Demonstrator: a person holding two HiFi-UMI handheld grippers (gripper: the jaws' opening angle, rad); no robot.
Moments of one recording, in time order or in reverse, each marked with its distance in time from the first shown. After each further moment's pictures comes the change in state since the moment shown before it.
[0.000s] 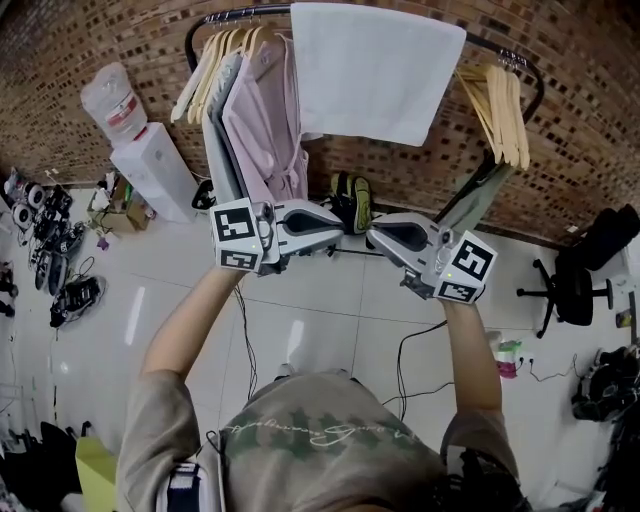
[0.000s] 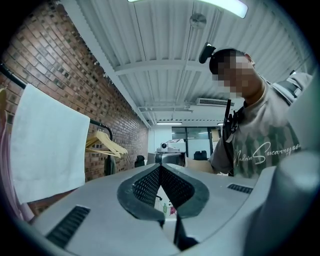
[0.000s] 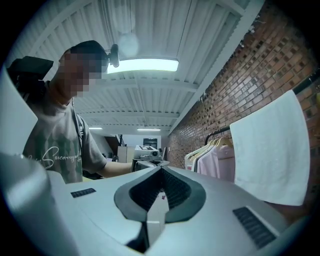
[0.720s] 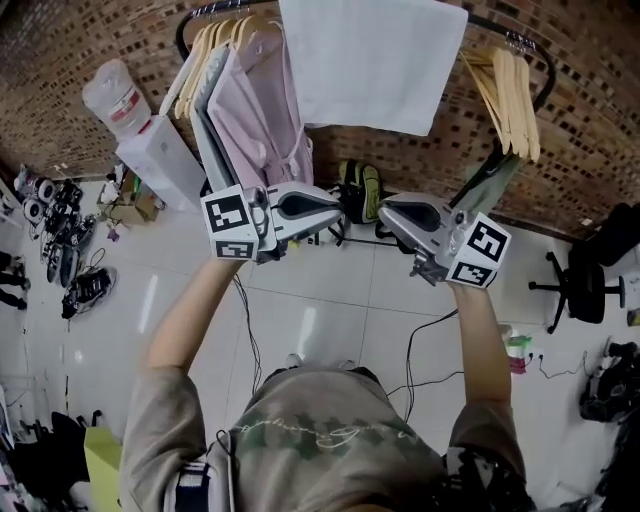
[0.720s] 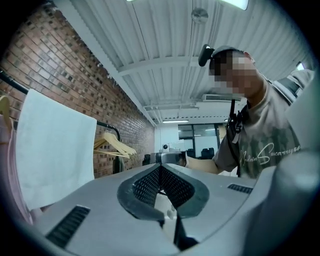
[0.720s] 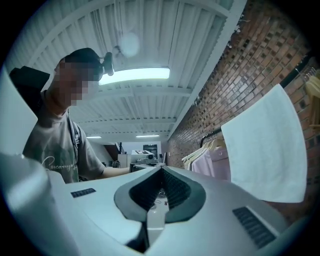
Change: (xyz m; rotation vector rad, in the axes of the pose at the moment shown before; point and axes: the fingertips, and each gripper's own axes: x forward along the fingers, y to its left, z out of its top) left arm 0.011 0.034 0.009 0.014 0.016 0.087; right arm -0.023 -0.043 0.009 0.072 -0.075 0.008
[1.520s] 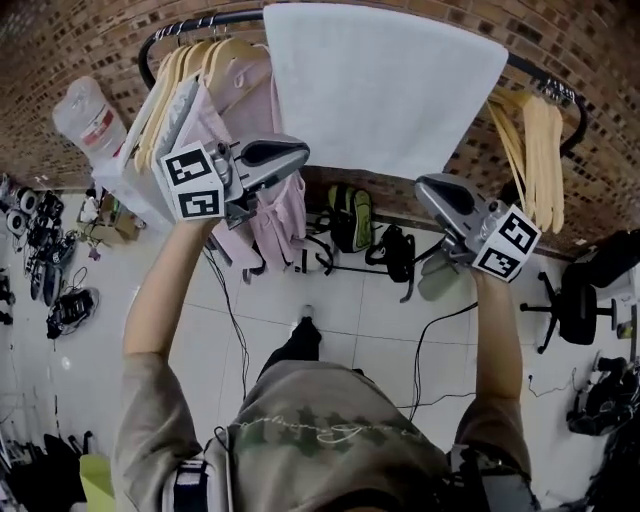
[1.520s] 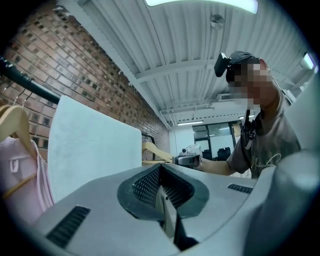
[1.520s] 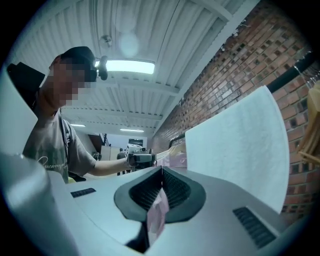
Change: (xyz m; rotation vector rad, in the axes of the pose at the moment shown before) left arm -0.042 0.246 0.043 0.022 -0.033 0.151; right arm 0.000 -0.212 0.035 -0.079 0.044 -0.183
